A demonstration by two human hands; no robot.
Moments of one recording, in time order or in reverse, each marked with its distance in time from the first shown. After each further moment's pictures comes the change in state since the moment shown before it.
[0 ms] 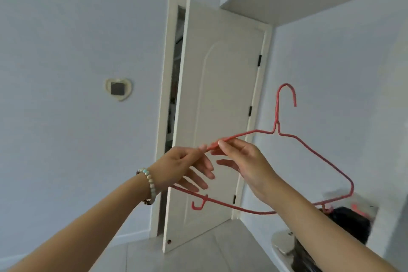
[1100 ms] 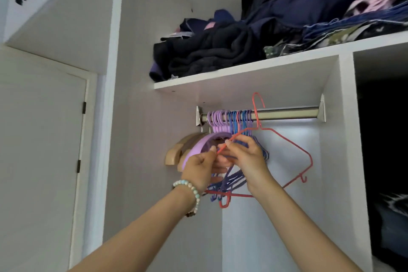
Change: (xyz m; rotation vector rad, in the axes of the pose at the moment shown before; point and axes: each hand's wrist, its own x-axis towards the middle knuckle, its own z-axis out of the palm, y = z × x) left_hand 0.183 0.262 0.586 -0.426 -0.295 0.340; right_hand -0.197 -0.079 -0.566 0.046 0.925 -0.203
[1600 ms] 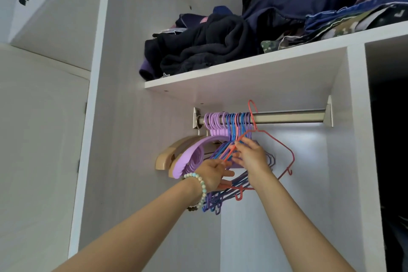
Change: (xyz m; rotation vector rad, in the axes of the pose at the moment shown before) left_hand 0.051 -0.016 0.034 0.237 -0.136 -0.215; right_hand 0.086 0.032 -0.036 -0.165 0.101 0.090
